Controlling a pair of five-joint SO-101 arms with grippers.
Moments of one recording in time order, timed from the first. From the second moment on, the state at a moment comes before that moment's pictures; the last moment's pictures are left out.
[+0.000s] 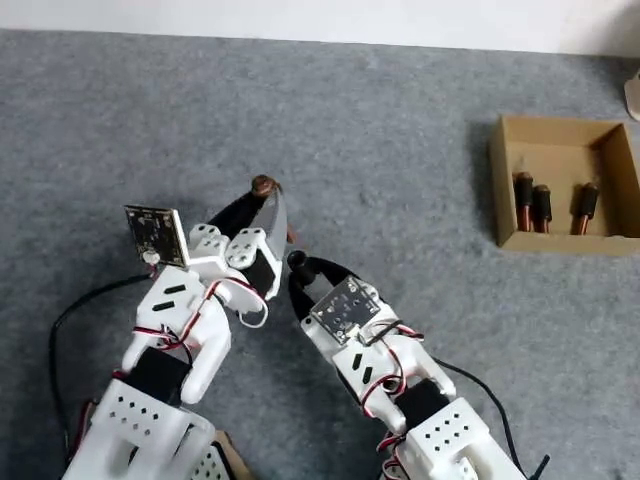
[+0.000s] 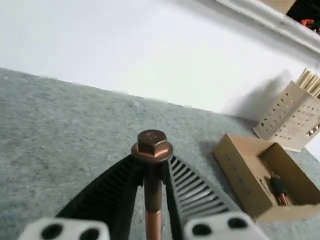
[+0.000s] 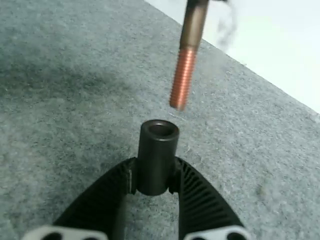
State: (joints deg) left arm 18.1 -74.6 74.6 15.4 27.9; right arm -38.2 -76.0 95.9 4.6 19.4
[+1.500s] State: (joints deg) left arm 20.7 -89.2 74.1 26.9 27.8; right arm -38.2 -76.0 95.9 4.6 19.7
